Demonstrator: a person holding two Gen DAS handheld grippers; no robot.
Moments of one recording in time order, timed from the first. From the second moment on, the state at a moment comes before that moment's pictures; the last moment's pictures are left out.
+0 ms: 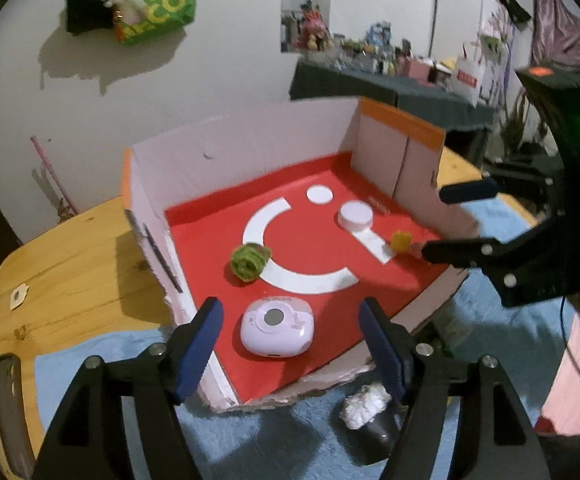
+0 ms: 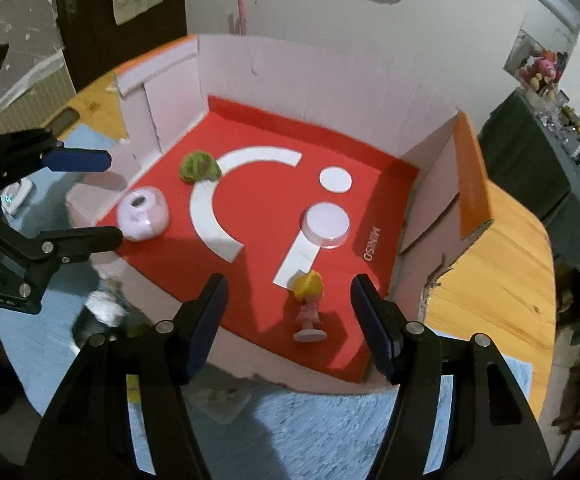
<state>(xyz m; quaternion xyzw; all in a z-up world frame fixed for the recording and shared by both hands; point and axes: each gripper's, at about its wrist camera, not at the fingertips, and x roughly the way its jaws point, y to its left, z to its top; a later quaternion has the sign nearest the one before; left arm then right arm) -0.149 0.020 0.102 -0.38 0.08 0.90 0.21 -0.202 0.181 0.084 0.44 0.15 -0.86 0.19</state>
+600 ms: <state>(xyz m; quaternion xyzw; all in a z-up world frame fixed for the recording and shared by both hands) -0.074 0.010 0.149 -0.29 0.04 0.94 0.18 -0.123 0.183 0.140 0.34 0.10 -0.92 0.18</state>
